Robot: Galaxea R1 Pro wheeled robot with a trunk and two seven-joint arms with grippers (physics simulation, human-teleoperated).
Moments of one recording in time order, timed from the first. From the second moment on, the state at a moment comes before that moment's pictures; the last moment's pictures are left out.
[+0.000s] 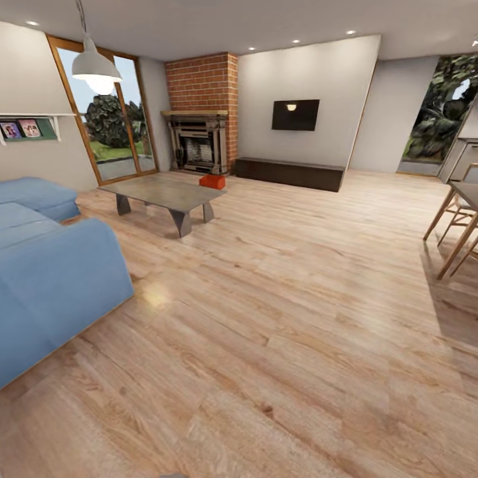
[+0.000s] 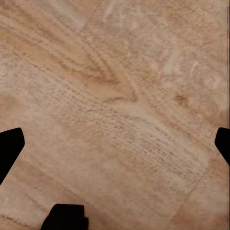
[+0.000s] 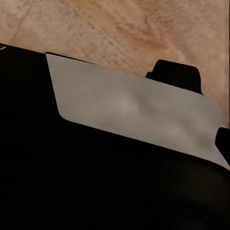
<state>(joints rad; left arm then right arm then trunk) -0.23 -0.10 -0.01 -0.38 0.04 -0.01 0.11 -0.24 0.03 0.16 -0.02 0.03 0.09 0.09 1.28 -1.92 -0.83</state>
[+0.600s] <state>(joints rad) -0.23 -0.10 -0.01 -0.38 0.04 -0.01 0.11 -0.27 0.02 0.13 -0.04 0.03 0.10 0.09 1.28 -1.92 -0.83</state>
